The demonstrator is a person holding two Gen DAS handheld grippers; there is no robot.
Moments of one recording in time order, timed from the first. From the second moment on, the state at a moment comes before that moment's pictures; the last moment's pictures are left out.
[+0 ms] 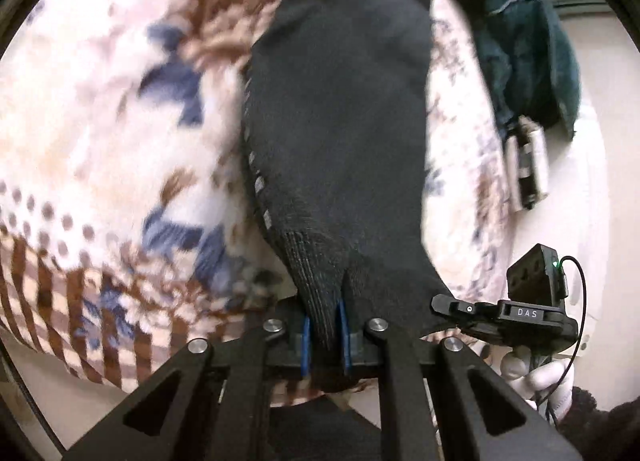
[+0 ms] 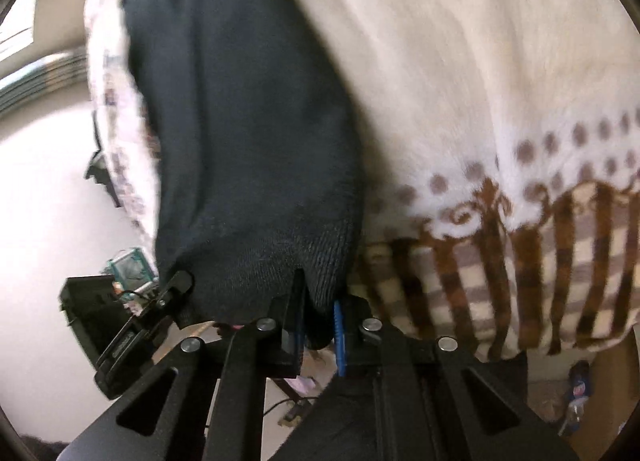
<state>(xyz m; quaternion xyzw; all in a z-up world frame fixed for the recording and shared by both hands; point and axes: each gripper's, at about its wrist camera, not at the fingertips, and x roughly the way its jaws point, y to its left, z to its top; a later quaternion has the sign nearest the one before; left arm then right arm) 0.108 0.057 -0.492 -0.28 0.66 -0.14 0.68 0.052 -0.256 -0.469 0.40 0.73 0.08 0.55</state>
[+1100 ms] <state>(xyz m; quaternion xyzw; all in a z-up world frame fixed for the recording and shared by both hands) 0.547 0.058 -0.530 -0.33 0.56 -0.14 0.75 0.565 -0.281 -0.382 0.31 0.55 0.07 0.77</state>
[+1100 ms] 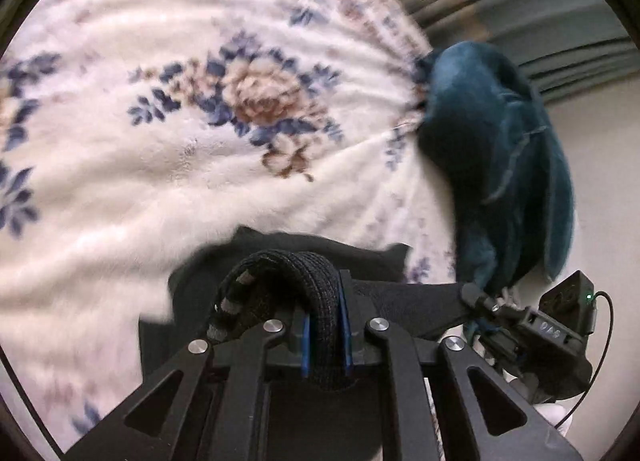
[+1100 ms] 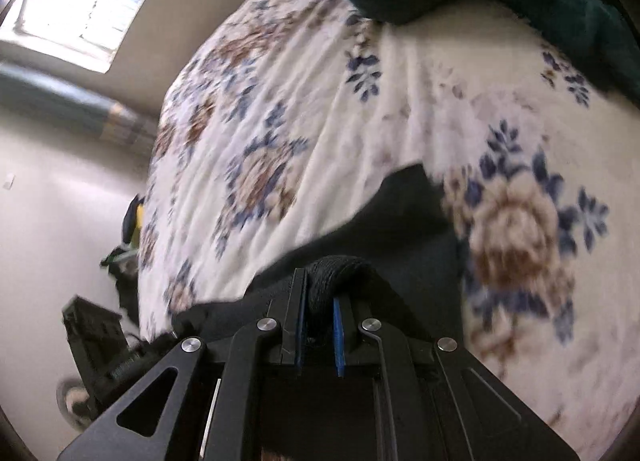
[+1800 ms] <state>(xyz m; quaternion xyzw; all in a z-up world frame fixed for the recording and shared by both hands) 0.557 0.039 -0.564 -0.13 0.58 -0.16 0.79 0.575 -0.296 -0.478 0.28 0.59 0.04 0.76</state>
